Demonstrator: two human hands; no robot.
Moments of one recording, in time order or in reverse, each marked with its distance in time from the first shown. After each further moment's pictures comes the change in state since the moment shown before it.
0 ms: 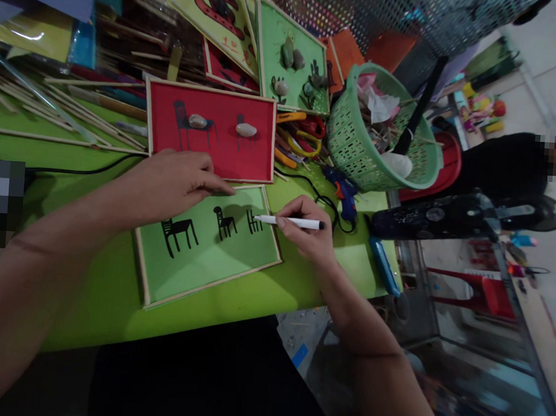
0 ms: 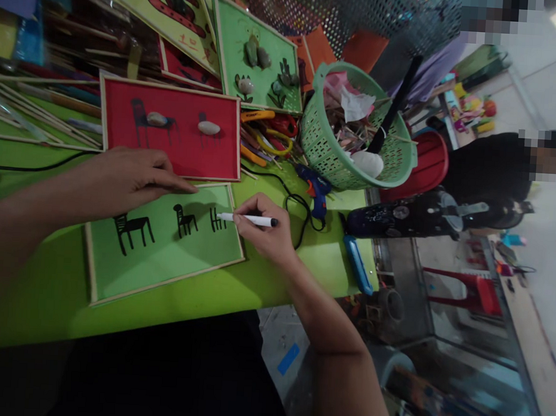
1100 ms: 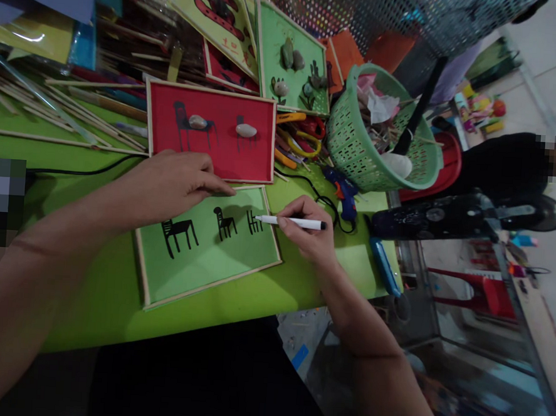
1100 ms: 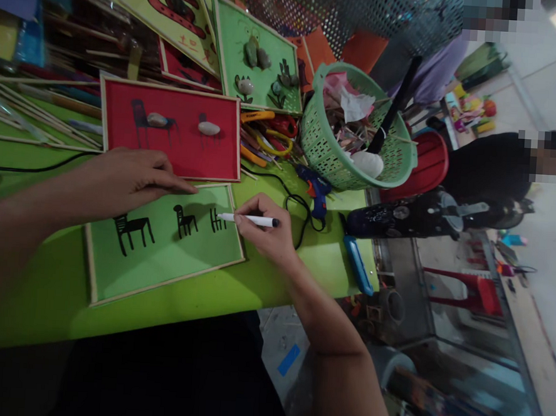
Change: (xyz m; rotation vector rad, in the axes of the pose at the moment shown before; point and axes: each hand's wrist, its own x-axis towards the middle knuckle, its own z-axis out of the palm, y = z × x) left_hand 0.004 -0.006 0.005 0.040 -0.003 0.010; right_hand 0.001 0.000 0.000 -0.049 0.021 0.030
